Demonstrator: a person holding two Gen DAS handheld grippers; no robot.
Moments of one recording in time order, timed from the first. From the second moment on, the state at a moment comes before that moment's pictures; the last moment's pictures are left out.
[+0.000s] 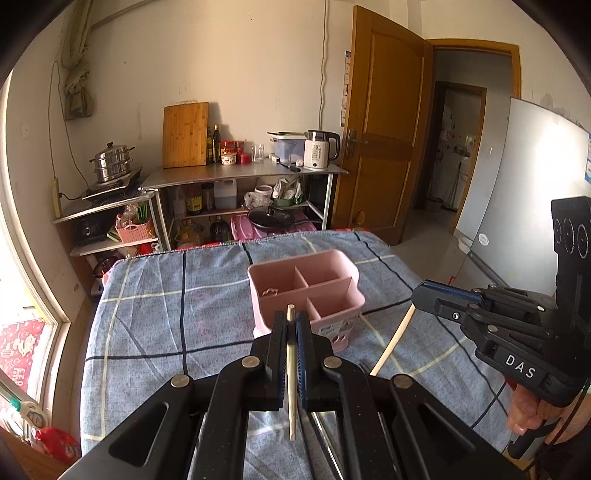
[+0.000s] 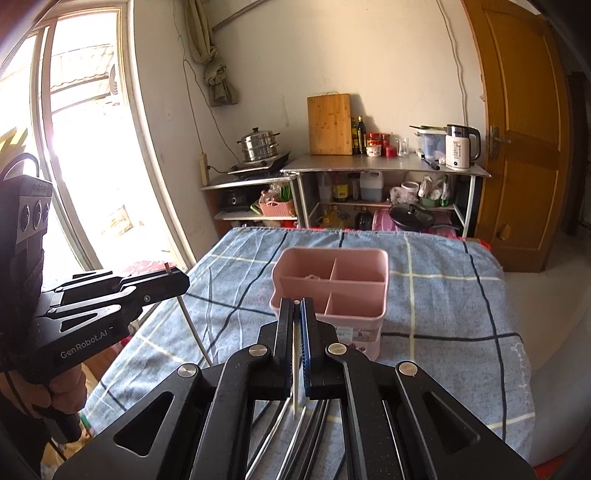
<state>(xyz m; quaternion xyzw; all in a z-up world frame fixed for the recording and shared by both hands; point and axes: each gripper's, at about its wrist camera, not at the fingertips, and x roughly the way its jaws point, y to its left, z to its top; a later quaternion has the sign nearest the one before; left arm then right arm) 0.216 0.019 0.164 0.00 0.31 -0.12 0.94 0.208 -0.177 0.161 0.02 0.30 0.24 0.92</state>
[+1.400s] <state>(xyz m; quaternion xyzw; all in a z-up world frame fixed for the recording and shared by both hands) 0.357 0.032 0.136 -0.06 0.31 -0.11 0.94 0.320 -0.167 0.144 0.05 0.32 0.22 0.92</state>
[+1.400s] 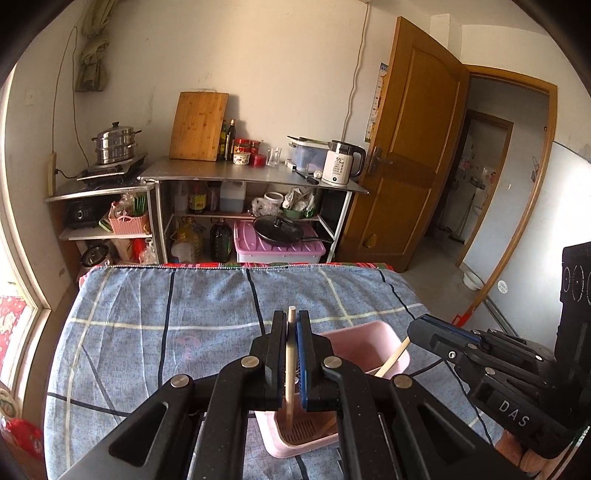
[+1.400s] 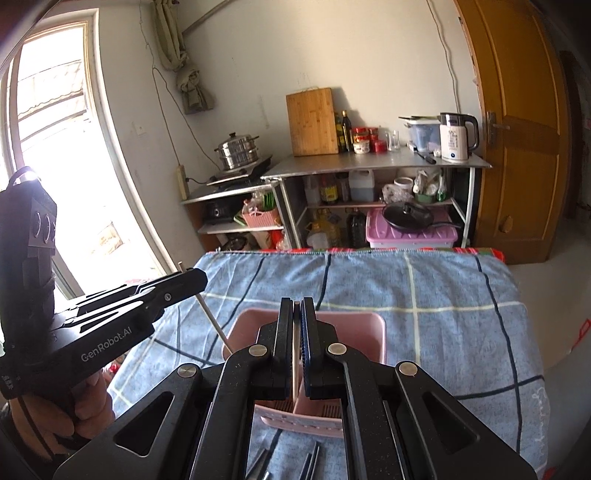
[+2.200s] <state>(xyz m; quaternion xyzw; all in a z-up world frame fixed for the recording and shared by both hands) 0.255 0.052 0.154 -0.07 0.26 -0.09 0.96 0.252 -0.211 0.159 0.07 0.29 0.22 0.93</state>
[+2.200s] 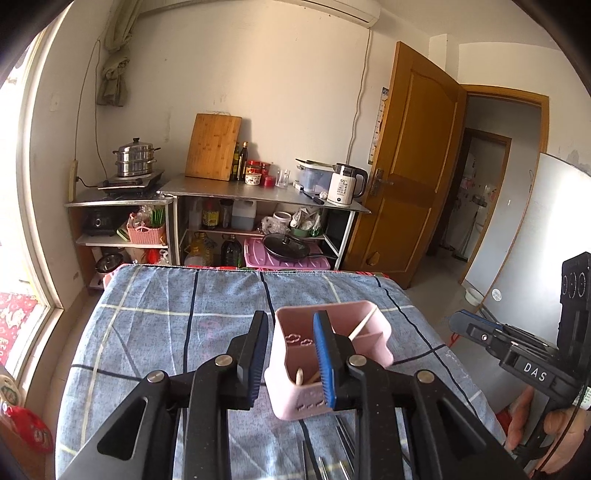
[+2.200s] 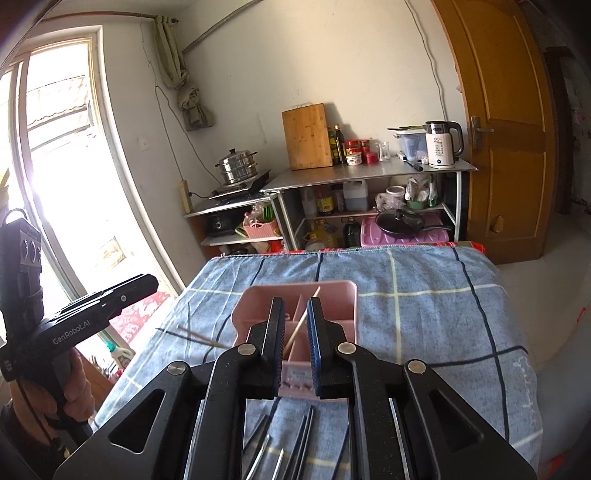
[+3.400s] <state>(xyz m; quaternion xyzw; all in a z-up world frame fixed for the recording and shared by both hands) 0.101 0.006 0.067 -0.02 0.29 -0.12 0.95 0.122 -0.260 0.087 0.04 0.33 0.20 0.92</state>
